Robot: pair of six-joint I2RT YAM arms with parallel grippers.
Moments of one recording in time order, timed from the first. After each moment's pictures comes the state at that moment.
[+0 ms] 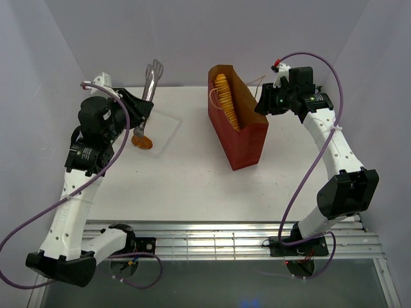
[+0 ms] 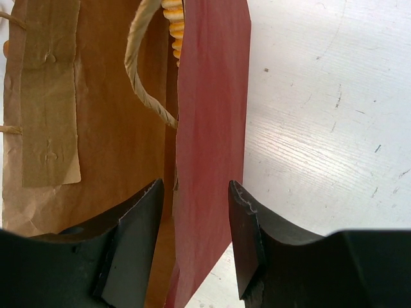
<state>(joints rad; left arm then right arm) -0.29 1.05 1.37 -0.47 0.03 -0.64 0.20 1.59 1.63 -0.68 -0.34 0.07</state>
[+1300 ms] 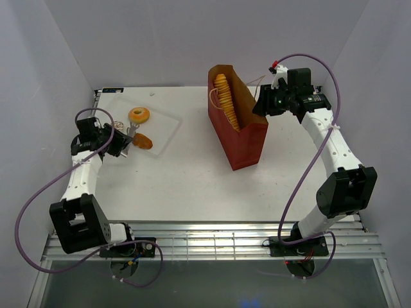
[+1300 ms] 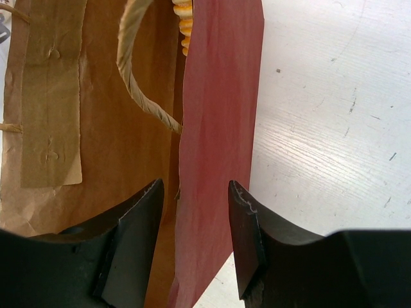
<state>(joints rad) 0.25 1.30 0.96 -0.44 0.33 -0.75 0.20 1.61 1.61 -0.65 -0.38 0.06</state>
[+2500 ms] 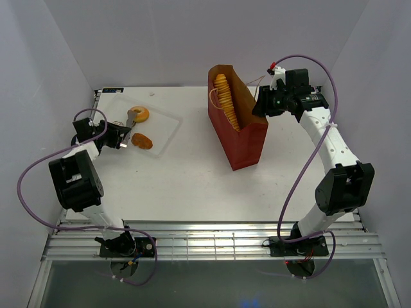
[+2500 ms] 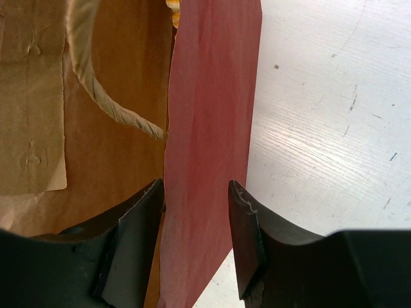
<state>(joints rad) 0.37 1.74 1.01 0.02 0.61 -0.95 0.20 1.64 1.61 -0.65 -0.38 0.05</state>
